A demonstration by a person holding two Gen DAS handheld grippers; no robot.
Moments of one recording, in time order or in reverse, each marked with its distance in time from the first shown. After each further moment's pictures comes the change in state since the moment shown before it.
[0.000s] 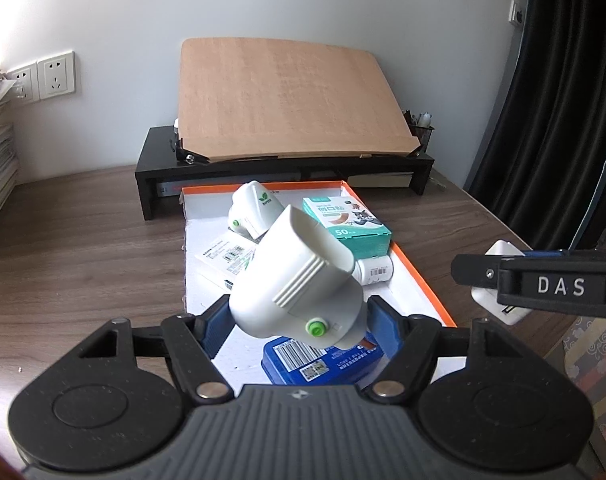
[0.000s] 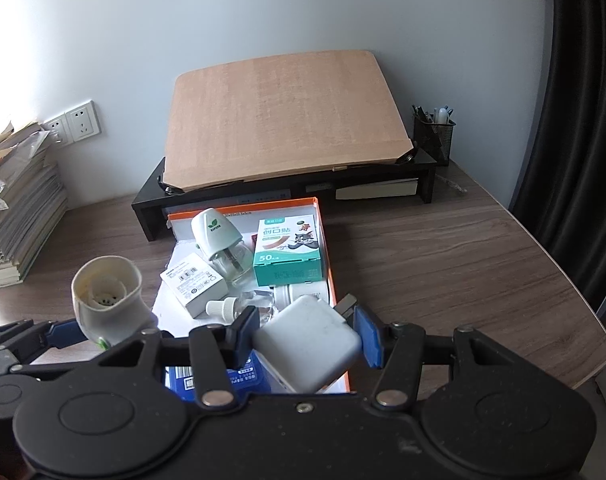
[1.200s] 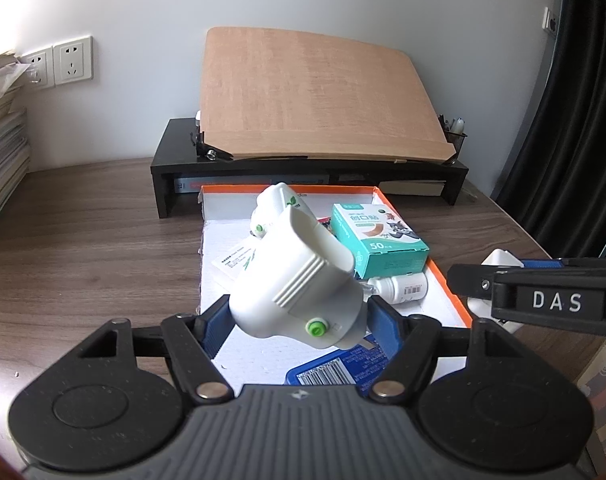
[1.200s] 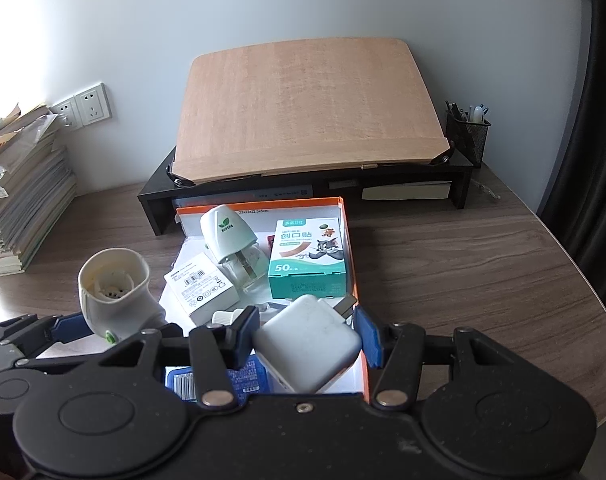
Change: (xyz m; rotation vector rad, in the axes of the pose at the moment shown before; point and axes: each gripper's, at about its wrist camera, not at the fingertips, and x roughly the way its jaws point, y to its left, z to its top) left arm 0.025 0.013 0.010 -0.049 0.005 0.054; right arm 0.041 0.009 0.017 -0.046 0.034 0.046
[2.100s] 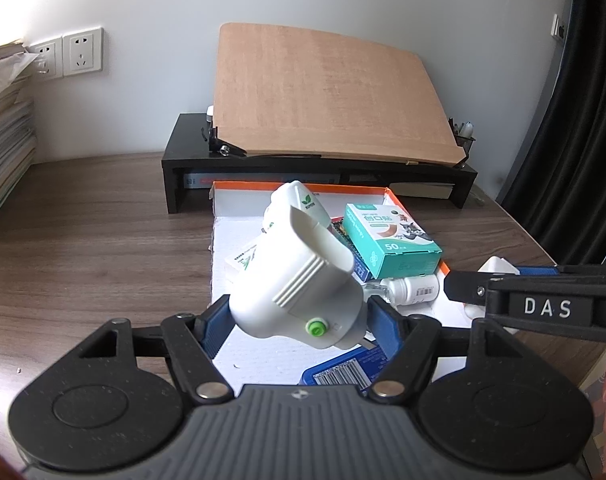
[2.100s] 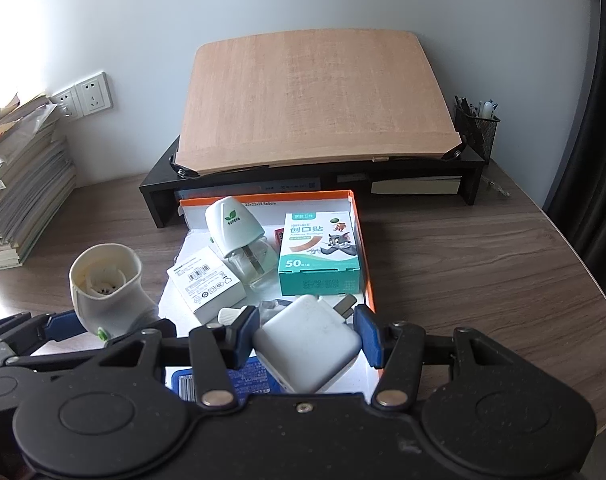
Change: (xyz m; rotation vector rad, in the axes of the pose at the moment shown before) left arm 0.002 0.013 -0.001 -0.024 0.004 -0.004; right arm 0.010 0.009 0.001 -0.012 0.021 -0.001
